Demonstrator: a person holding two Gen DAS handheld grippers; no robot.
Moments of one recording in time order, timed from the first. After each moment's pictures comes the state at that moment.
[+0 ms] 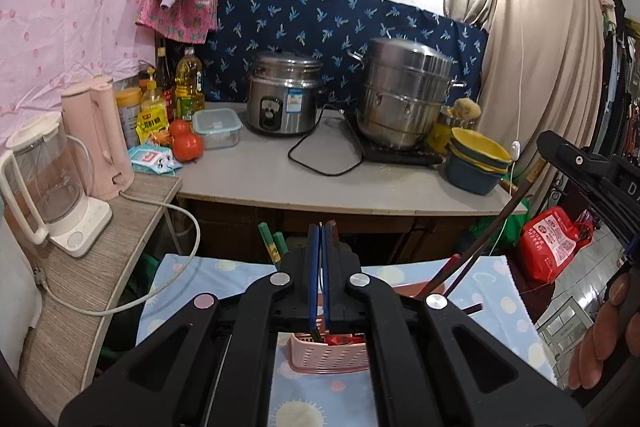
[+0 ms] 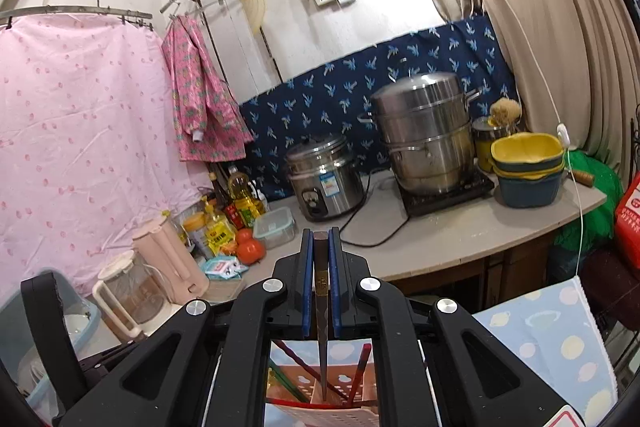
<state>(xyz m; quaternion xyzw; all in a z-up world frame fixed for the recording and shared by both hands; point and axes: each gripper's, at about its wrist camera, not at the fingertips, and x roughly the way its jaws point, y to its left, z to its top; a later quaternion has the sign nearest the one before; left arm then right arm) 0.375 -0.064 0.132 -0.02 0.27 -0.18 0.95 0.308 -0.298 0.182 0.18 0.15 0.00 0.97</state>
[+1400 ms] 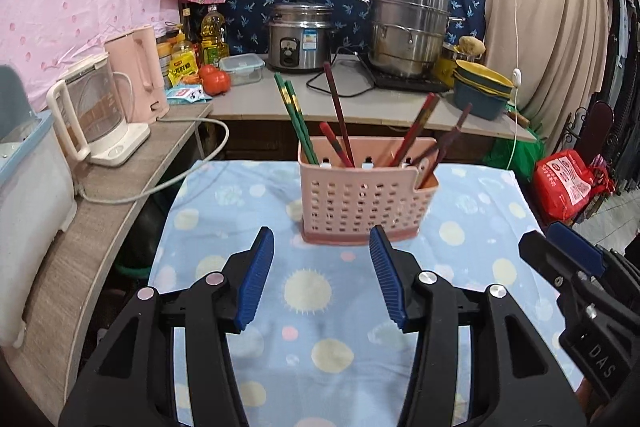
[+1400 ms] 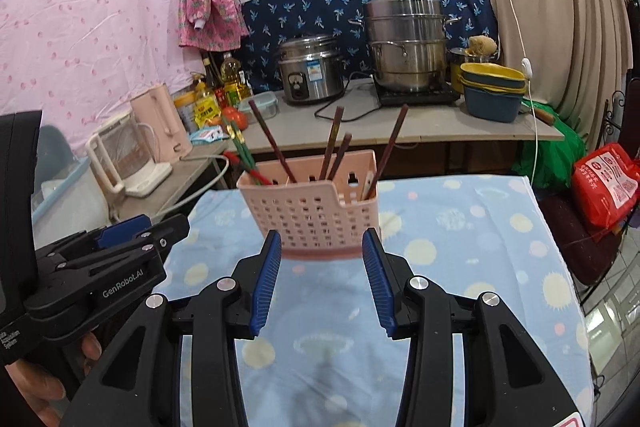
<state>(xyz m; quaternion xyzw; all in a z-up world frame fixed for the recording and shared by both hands) 0.236 -0.056 0.069 0.02 0.33 -0.13 0.93 0.150 -0.247 0.086 0.10 0.29 -0.01 0.95</state>
